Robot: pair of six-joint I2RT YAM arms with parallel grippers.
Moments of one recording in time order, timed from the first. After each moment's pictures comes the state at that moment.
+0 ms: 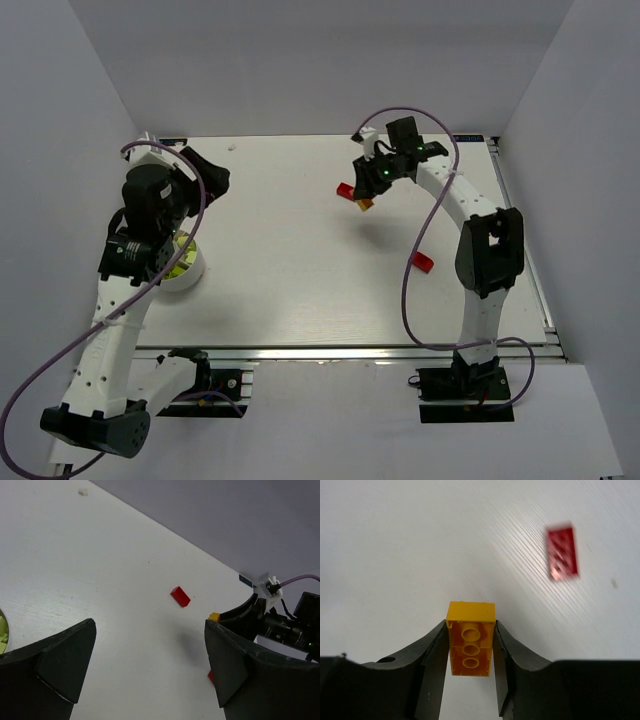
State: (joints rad) left arm -0.19 0.99 1.26 -0.58 -0.12 -0.66; right arm 0.35 2.00 1.77 -0.70 -0.50 -0.28
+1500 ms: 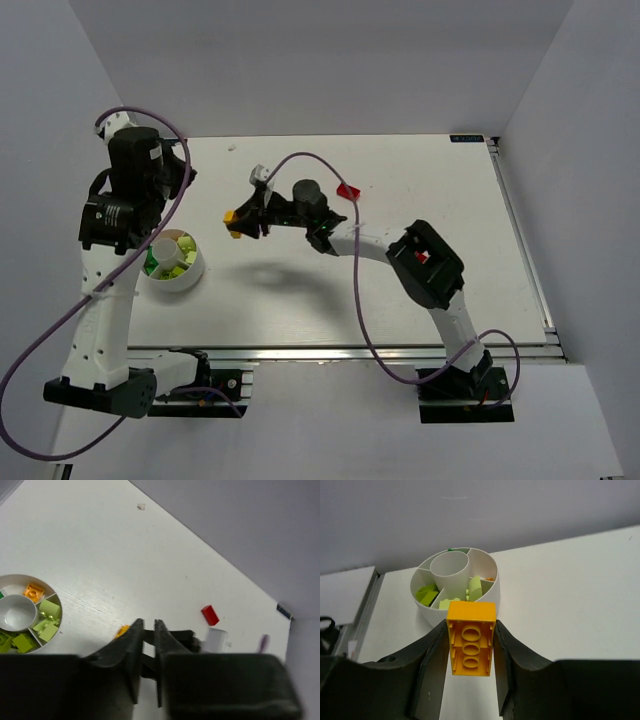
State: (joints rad) left arm -0.18 1.18 1.68 -0.94 -0.33 -0.69; right arm 0.92 2.21 1.58 0.69 -0.58 0.17
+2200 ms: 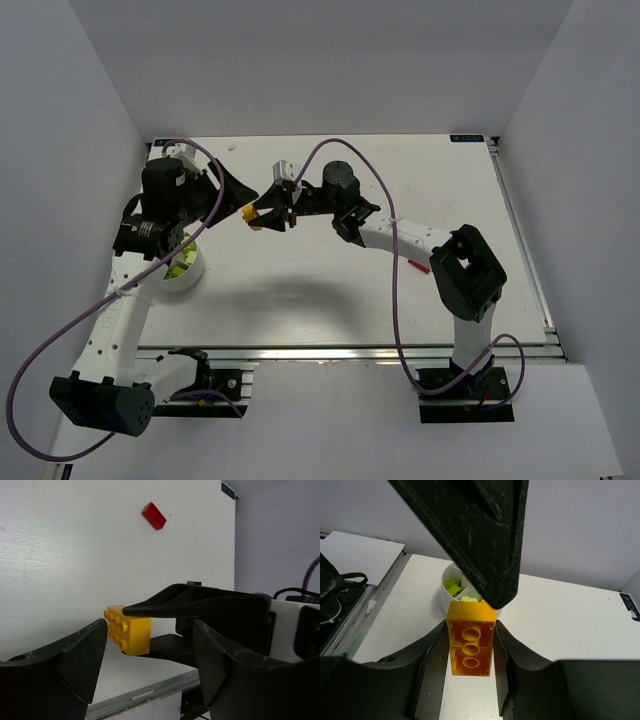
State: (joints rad) left arm -0.16 1.10 1.27 -0.67 0.28 -0.69; right arm 0.82 1.91 1.40 0.63 -0.91 -0.10
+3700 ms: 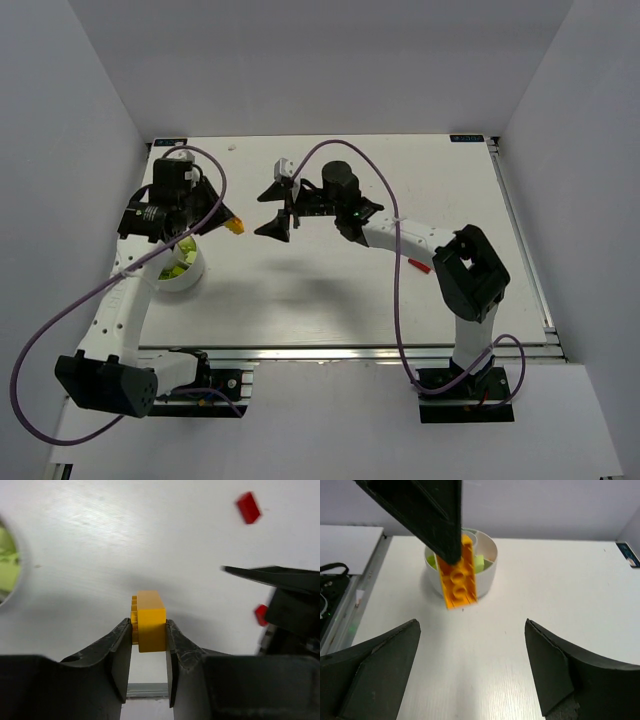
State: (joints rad) left arm -0.16 1.19 1.32 -0.89 0.09 -0.61; right arm 0.80 1.90 1.39 0.49 -0.81 -0.10
